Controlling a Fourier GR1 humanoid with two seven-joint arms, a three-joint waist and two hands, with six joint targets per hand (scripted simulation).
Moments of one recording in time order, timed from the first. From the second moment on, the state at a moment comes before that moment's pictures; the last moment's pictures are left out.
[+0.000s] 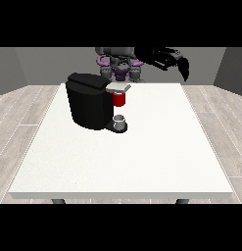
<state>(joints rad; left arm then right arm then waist) -0.36 0.10 0.11 -1.41 -0.09 -0.28 -0.13 -1.17 -0.18 0.00 -0.98 0.21 -0.09 0.20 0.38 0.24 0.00</state>
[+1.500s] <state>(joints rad) -0.32 0.10 0.10 -1.44 -0.05 -0.30 -0.10 -1.20 -0.04 -0.04 -0.81 0.16 -0.05 -0.07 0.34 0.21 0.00</state>
